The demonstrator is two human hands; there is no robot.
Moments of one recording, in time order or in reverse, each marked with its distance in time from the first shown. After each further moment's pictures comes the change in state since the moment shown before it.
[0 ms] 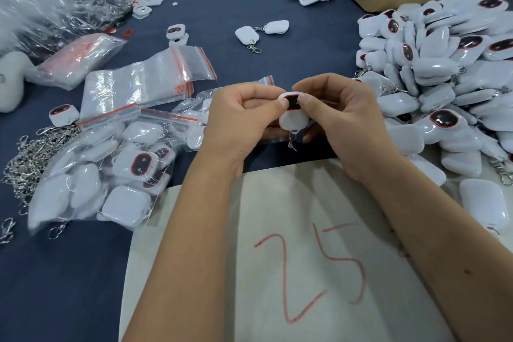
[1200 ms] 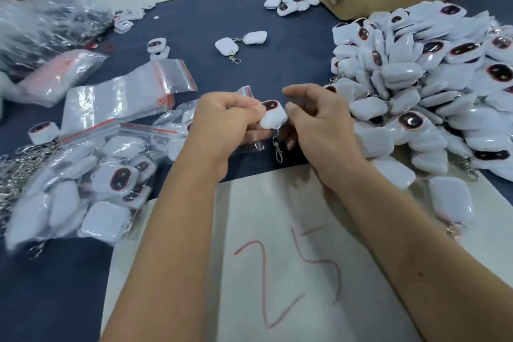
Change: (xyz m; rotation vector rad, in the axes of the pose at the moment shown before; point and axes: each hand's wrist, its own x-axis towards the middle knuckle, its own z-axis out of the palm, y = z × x) left_hand 0.008 0.015 0.012 0.097 0.061 -0.142; right_hand 0.002 -0.001 0.006 -0.050 0.181 0.138
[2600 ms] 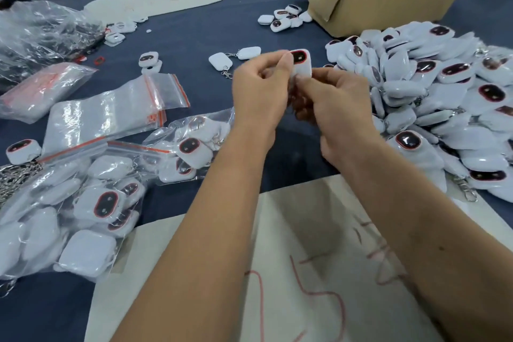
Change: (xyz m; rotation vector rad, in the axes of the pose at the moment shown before) left_hand 0.055 0.022 0.069 -0.123 0.096 0.287; right_hand 0.039 -0.034 -0.009 0.170 0.108 -0.003
